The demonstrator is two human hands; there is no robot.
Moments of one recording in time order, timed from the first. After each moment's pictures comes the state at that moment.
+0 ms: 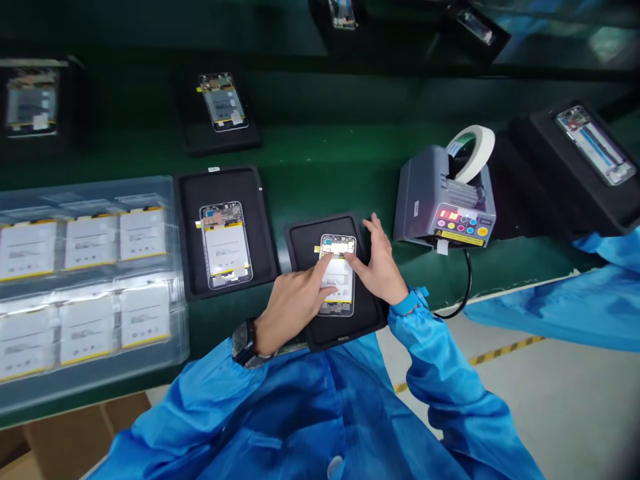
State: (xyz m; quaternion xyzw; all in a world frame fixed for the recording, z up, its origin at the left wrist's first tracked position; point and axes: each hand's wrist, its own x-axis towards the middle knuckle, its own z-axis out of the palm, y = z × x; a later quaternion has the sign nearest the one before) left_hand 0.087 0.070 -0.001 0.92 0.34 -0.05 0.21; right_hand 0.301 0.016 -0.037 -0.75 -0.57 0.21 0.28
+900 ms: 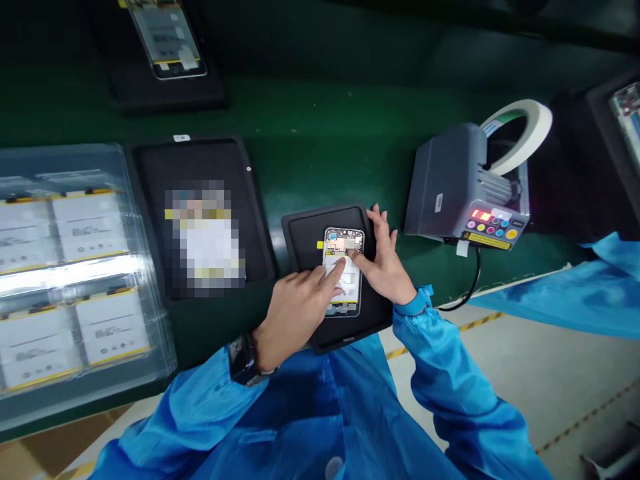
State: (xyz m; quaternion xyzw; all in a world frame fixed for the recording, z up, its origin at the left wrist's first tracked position) left_hand 0.082 0.065 -0.014 0.94 0.28 0.02 0.21; right_hand 0.296 0.019 -0.031 -0.75 -0.53 0.32 0.25
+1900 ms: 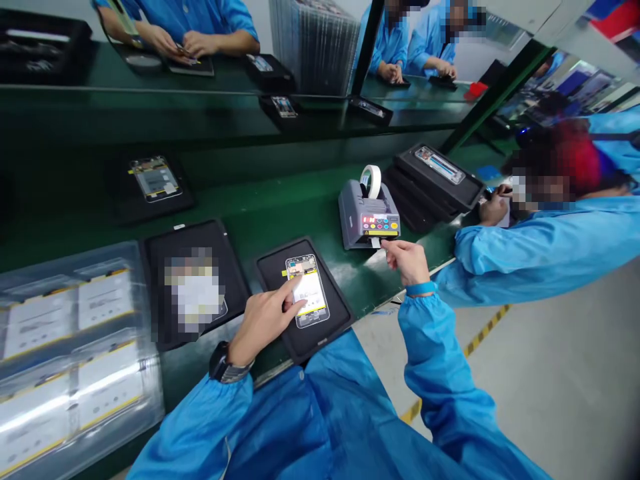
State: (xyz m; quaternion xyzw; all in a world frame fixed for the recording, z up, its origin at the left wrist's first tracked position) left_hand 0.076 0.086 -0.028 0.91 0.31 0.04 0.27; right_hand 0.386 -0.045 0.033 -0.76 -0.17 0.23 0.58
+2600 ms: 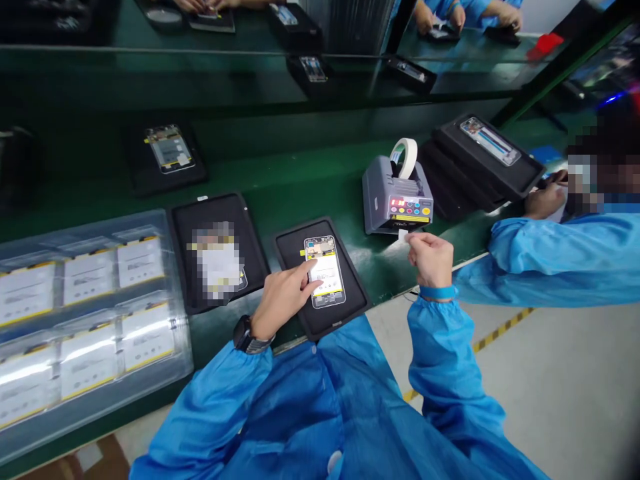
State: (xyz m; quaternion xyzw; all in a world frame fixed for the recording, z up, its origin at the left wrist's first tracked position) left_hand 0.081 0.078 -0.021 0.90 0.35 0.02 0.25; right_hand 0.355 -0.047 0.023 -0.78 -0.14 0.16 0.59
